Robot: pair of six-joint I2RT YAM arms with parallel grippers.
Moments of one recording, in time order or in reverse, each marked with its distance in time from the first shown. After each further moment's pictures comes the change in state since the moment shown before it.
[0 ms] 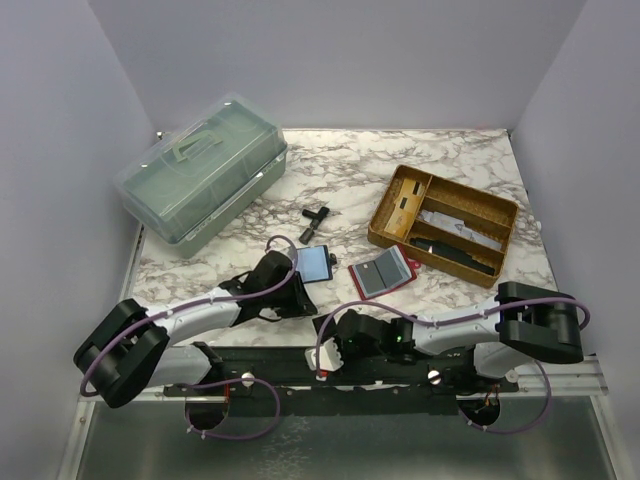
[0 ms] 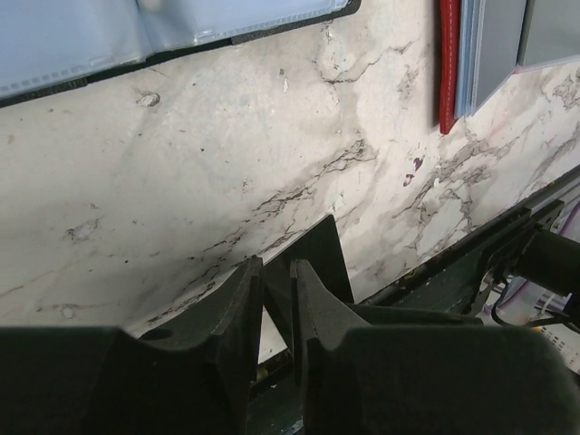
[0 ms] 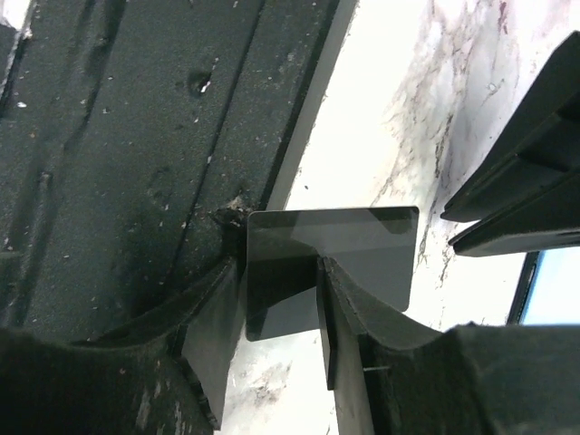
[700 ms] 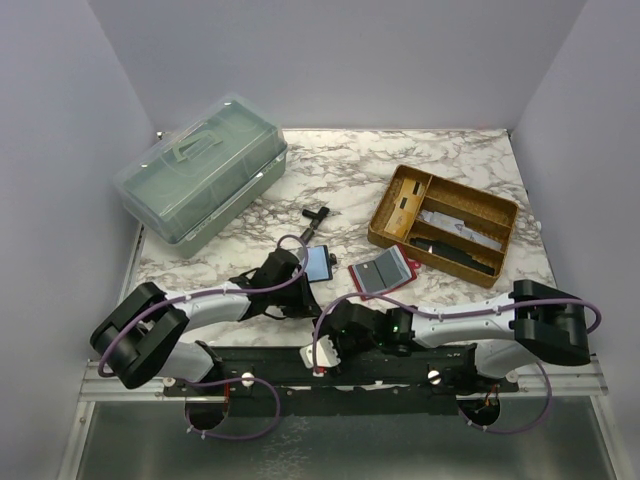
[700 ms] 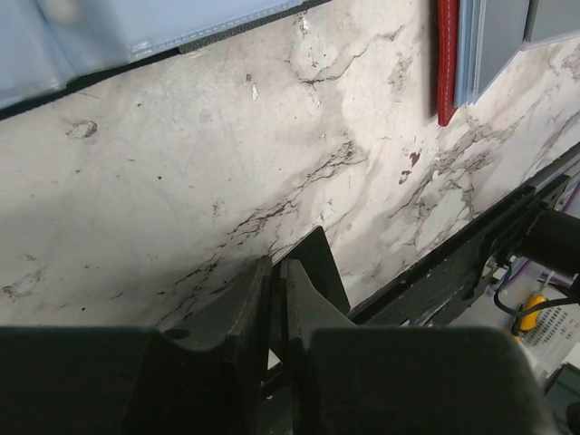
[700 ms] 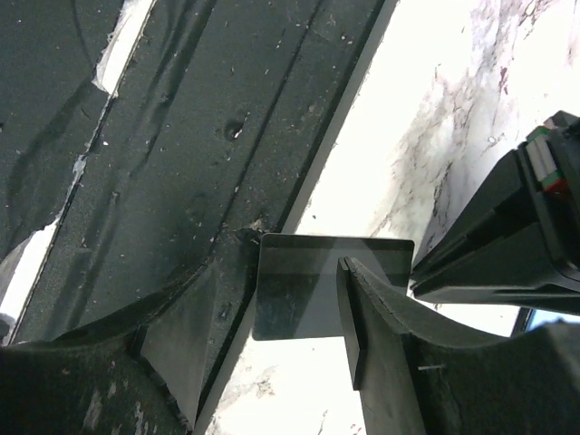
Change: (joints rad) left arm 0.000 0.119 0.025 0.077 0.068 0.034; right arm -0.036 -0.040 0.133 -0.219 -0.158 -0.012
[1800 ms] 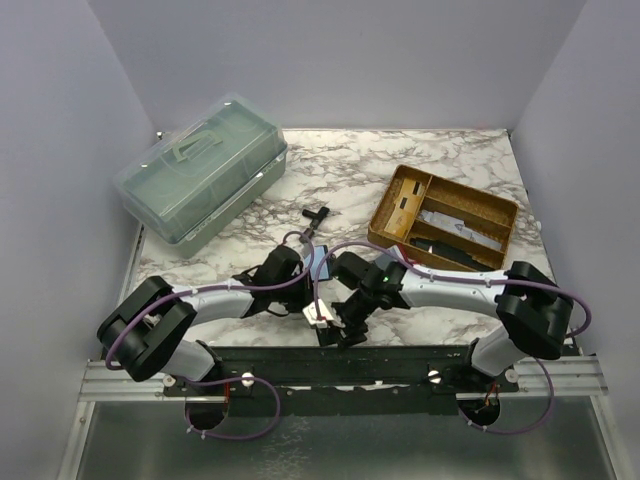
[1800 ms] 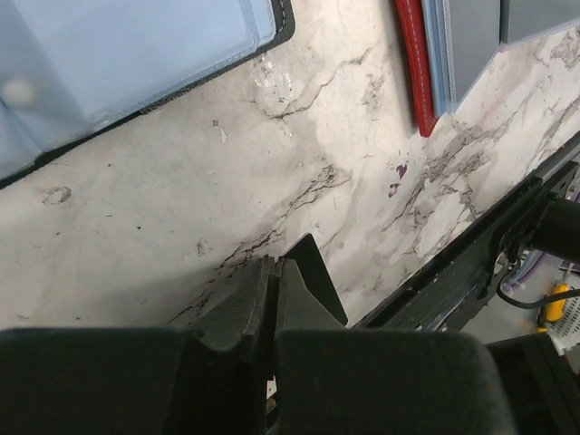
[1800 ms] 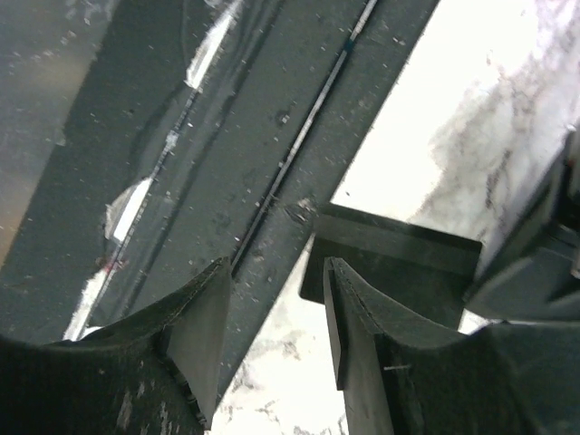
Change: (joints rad) left arm 0.010 0.045 0.015 0.068 0.027 0.088; right arm -0.288 0.116 0.230 -0.402 -0.535 -0.076
